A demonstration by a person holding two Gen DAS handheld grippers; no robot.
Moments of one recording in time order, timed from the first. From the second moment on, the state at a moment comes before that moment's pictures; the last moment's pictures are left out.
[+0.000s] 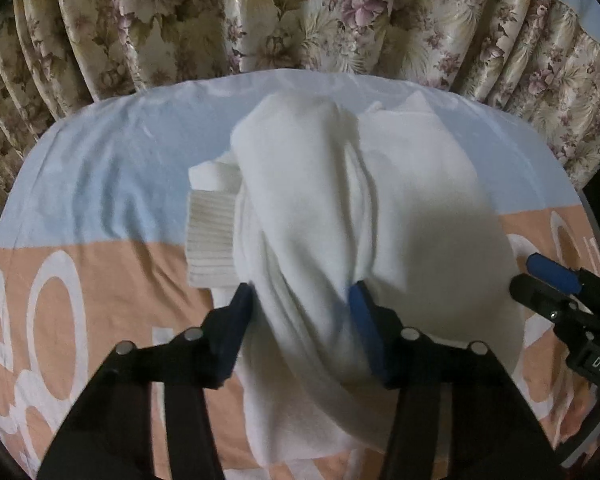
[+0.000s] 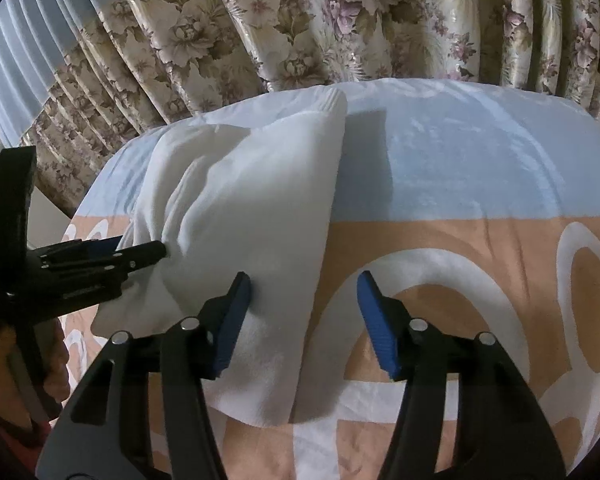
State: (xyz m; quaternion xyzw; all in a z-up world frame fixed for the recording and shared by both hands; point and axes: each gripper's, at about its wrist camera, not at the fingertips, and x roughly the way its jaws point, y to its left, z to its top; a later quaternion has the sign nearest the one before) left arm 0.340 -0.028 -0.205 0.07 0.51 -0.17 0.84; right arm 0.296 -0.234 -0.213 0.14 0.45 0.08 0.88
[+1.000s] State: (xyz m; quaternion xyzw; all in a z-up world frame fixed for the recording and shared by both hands) left arm 0.271 0.002 -0.159 0.08 0.48 -0.24 0.84; right arm 0.292 -0.219 -0.214 0.13 0.46 0.09 0.87
